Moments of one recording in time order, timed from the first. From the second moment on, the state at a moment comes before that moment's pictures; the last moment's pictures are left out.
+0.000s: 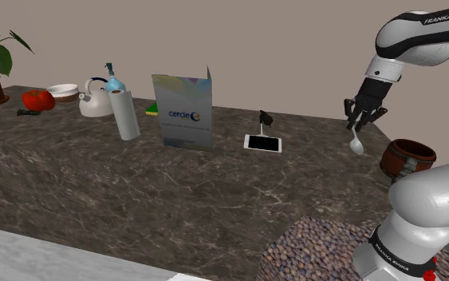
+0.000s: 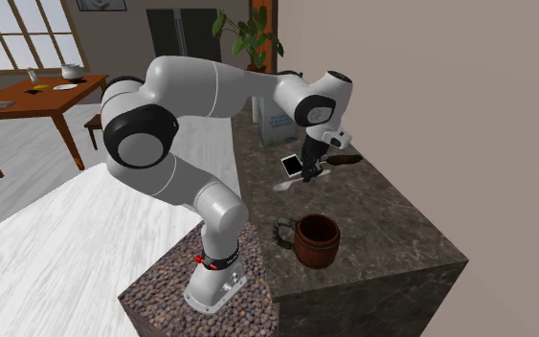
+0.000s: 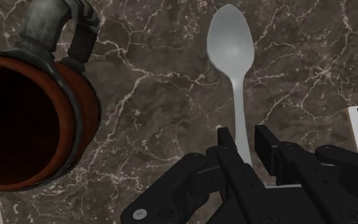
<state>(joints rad) -0.37 -0.71 -0.30 -2.55 -0.01 1.76 0.26</state>
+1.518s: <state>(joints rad) -0.52 -0.86 -0.52 -2.42 -0.23 1.48 0.00</state>
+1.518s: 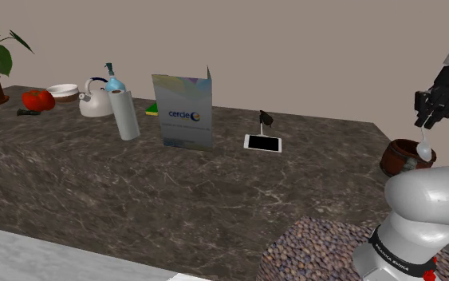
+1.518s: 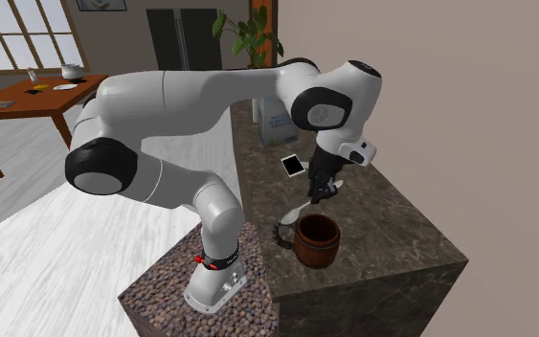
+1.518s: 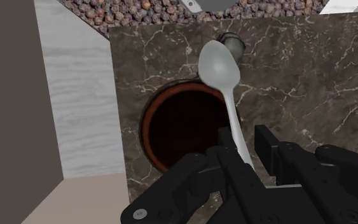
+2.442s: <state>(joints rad) -0.55 -0.88 -0.59 -2.59 -0.30 1.64 -0.02</state>
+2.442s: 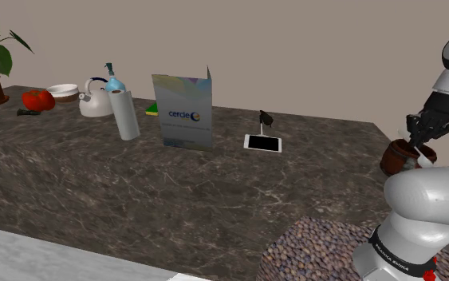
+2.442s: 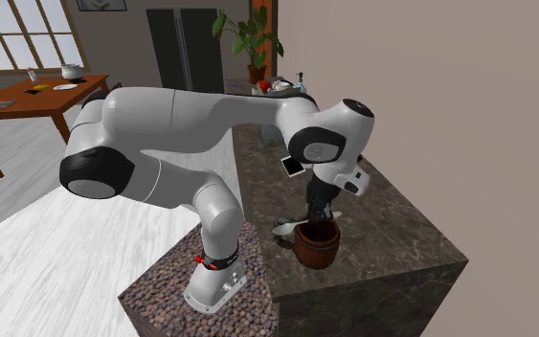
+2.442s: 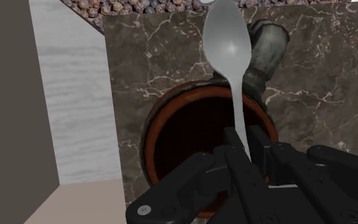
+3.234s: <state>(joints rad) -0.55 -0.88 -0.60 -2.61 -0.31 1.66 -0.02</state>
